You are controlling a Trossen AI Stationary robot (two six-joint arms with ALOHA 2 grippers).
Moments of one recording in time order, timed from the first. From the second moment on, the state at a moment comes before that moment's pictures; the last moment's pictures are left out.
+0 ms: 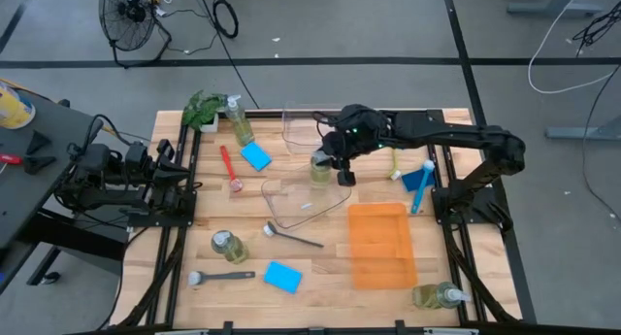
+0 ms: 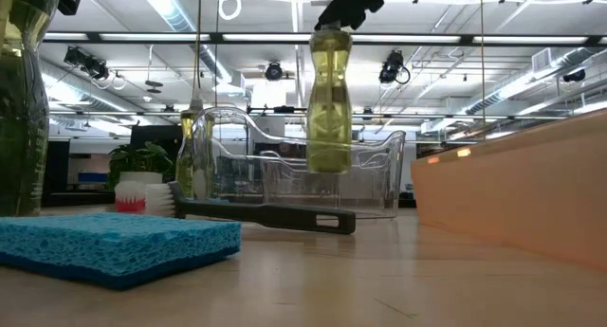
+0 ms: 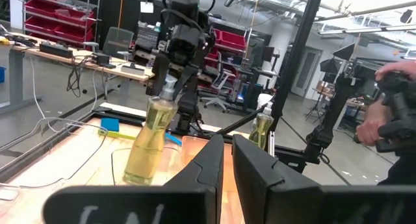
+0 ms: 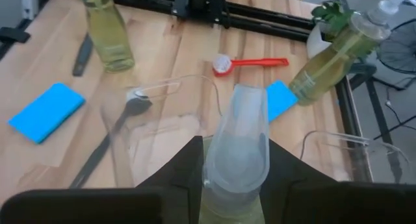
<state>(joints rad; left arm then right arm) -0.04 0.01 0.68 -0.57 -0.03 -0.26 -0.16 1.56 1.52 -0.64 -0.15 -0.30</state>
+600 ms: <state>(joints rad) -0.04 0.01 0.68 -0.57 -0.02 -0.26 -0.16 1.56 1.36 -0.47 -0.15 -0.27</state>
